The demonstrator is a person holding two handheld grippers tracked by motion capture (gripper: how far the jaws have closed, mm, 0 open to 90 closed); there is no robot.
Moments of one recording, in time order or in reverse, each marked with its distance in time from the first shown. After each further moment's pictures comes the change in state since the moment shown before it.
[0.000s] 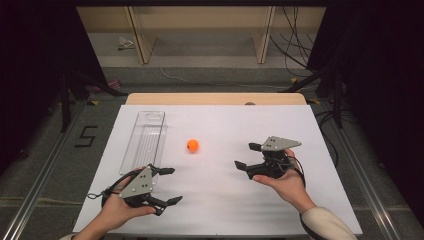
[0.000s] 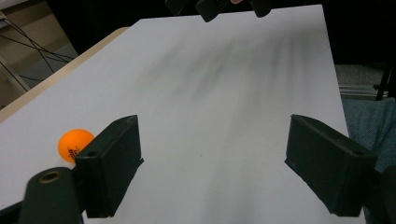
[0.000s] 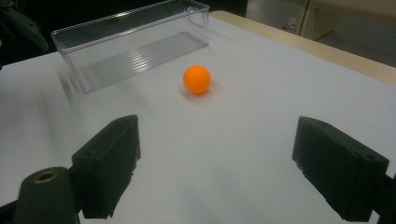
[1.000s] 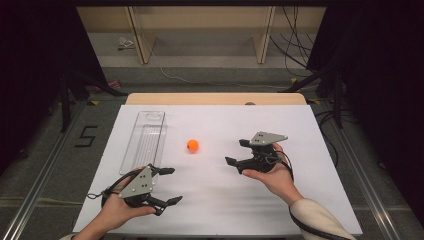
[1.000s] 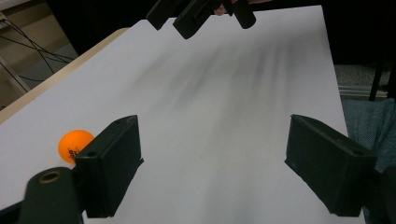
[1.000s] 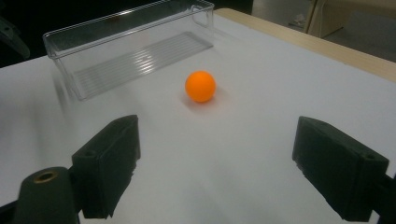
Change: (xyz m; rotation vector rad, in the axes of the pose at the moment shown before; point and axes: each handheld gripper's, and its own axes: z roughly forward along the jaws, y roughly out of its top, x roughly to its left) left arm 0.000 0.000 0.000 -0.003 0.000 0.001; right arm -0.002 0.009 0.031 0.013 0.022 0.003
